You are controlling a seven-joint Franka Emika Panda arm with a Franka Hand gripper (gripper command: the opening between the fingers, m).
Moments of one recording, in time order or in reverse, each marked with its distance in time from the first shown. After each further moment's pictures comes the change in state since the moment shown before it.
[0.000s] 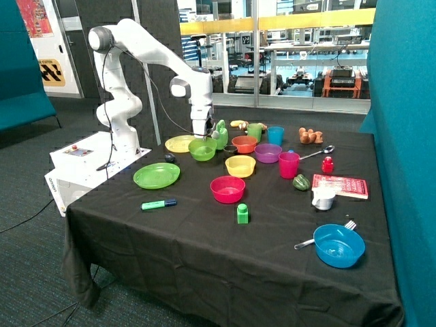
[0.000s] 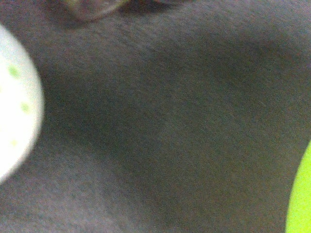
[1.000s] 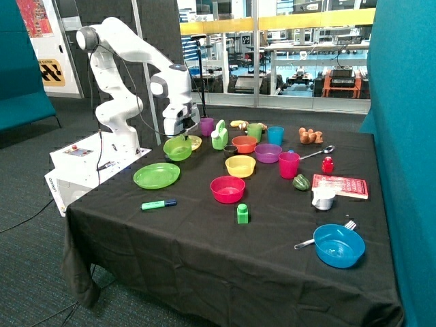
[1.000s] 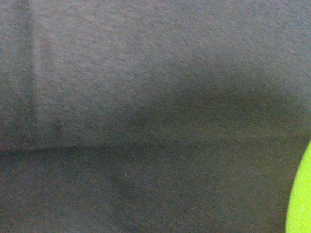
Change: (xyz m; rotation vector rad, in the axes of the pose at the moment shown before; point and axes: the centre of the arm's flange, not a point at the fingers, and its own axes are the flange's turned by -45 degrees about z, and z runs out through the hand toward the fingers) arm -0.076 0.038 -0.013 -0.003 -0.001 0.335
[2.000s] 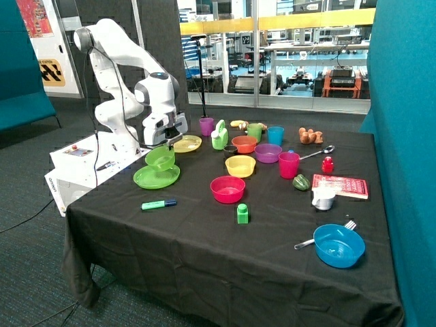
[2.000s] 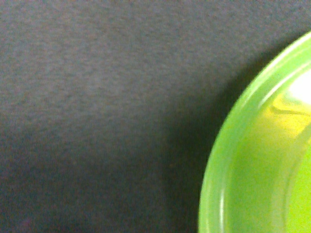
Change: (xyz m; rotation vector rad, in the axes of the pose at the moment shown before) arm -0.022 0.077 0.016 -0.003 0.003 0.127
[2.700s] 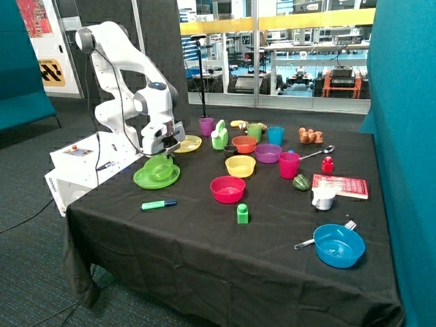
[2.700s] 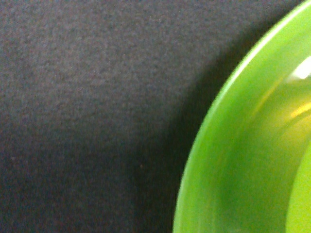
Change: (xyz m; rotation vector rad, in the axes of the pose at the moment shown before) arm -0.003 0.010 0.034 -0.004 -0.001 -0.043
